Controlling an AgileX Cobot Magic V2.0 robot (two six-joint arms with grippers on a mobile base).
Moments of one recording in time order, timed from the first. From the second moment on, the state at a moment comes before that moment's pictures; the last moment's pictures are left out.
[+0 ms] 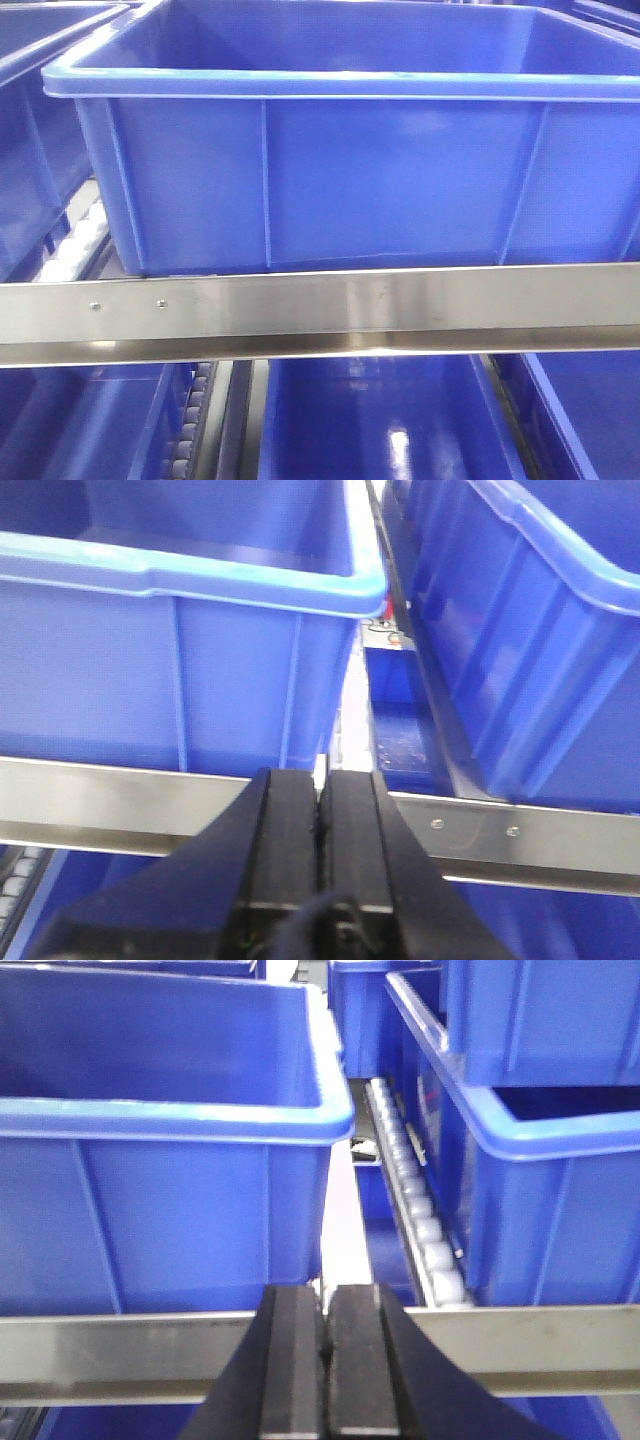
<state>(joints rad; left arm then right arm) -0.09 -0.01 0.03 -0.03 0.13 -0.11 -0.05 -0.01 0.03 0.01 0.08 0.04</state>
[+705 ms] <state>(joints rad) -0.09 -0.01 0.03 -0.03 0.13 -0.11 -0.05 -0.01 0.03 0.01 0.08 0.04</state>
